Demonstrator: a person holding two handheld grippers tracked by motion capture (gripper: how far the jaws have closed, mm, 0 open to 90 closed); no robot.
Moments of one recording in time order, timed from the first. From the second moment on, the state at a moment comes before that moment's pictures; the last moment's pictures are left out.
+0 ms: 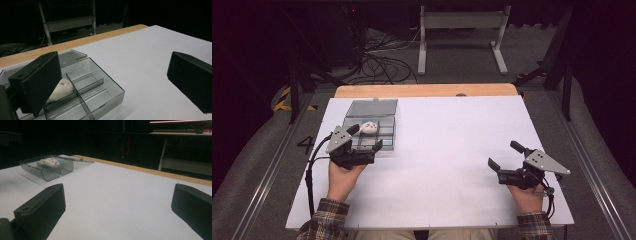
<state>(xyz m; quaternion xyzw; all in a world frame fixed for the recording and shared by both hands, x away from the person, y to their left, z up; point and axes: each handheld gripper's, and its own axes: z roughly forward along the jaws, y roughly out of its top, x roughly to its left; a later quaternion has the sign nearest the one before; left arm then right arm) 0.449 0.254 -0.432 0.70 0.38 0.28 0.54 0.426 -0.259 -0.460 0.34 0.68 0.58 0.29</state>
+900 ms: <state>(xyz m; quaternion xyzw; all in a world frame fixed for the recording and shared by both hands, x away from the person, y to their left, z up) 0.428 0.265 -0.439 0.68 0.37 0.29 0.56 0.424 -0.265 -0.459 0.34 0.66 0.60 0.29</state>
